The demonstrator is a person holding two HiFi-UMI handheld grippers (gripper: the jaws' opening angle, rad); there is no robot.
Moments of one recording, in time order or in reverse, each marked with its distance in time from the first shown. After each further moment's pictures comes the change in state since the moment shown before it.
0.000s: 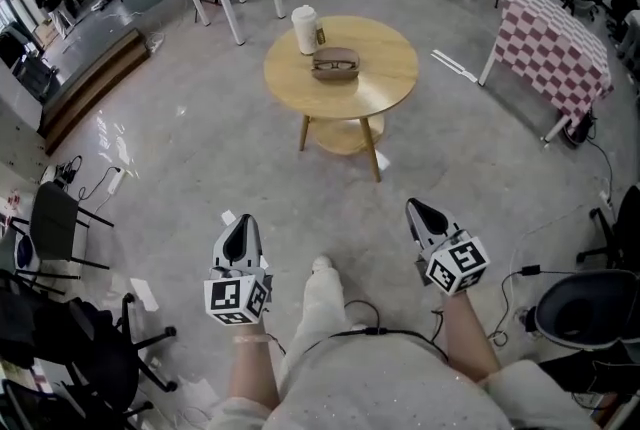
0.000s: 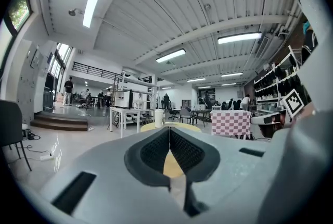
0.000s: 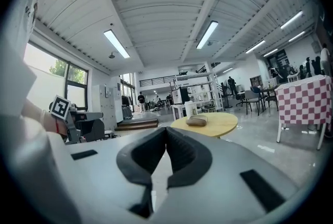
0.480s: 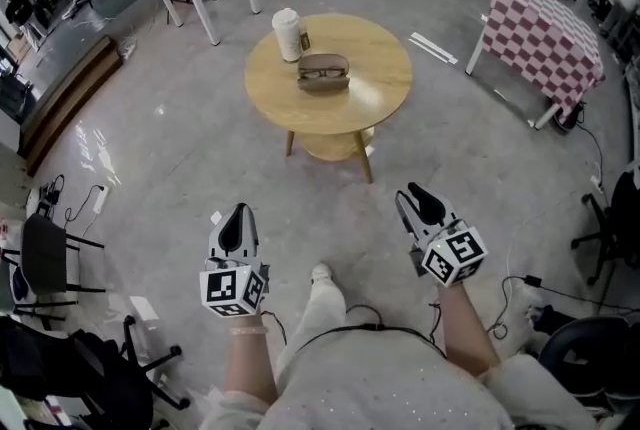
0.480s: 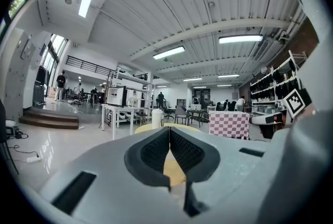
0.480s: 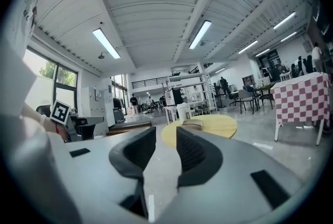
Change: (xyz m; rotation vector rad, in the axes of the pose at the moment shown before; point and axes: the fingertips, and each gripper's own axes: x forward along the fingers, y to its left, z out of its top) left arm 0.115 0.036 0.013 -0.024 0.014 -0.069; right arm 0.084 -0.041 0.029 0.041 -0.013 -0.072
